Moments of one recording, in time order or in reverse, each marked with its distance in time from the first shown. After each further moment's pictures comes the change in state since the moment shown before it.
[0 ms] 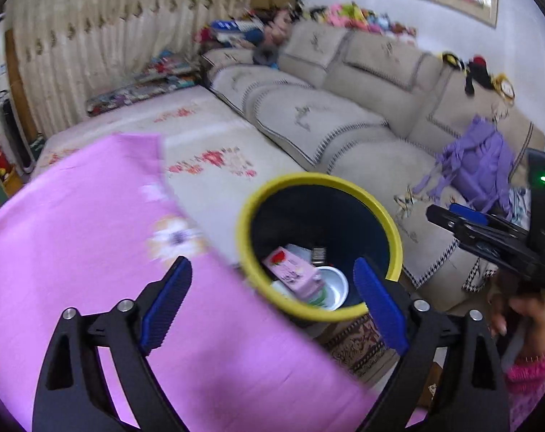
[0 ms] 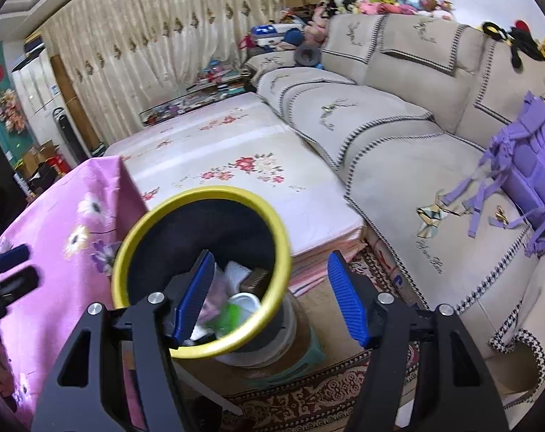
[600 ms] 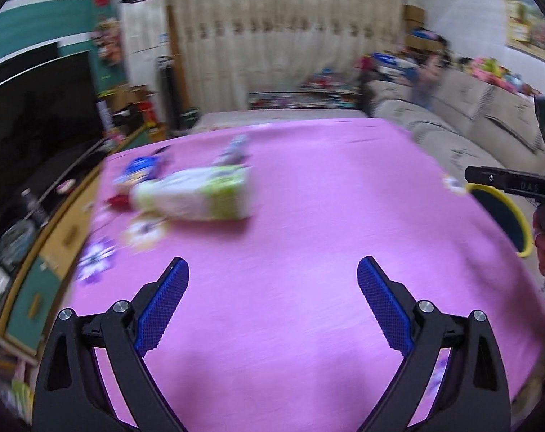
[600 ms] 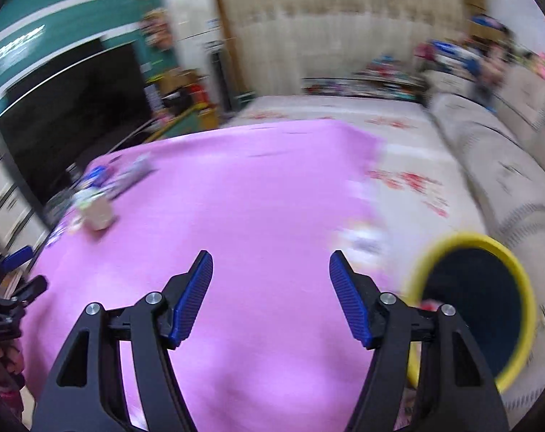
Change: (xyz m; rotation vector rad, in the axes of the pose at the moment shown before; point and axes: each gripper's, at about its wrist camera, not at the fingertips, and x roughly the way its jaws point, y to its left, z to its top) left arm -0.206 0.242 -0.192 -0.302 -0.099 0.525; right arm 0.010 0.302 -0.020 -0.453 0.090 0.484
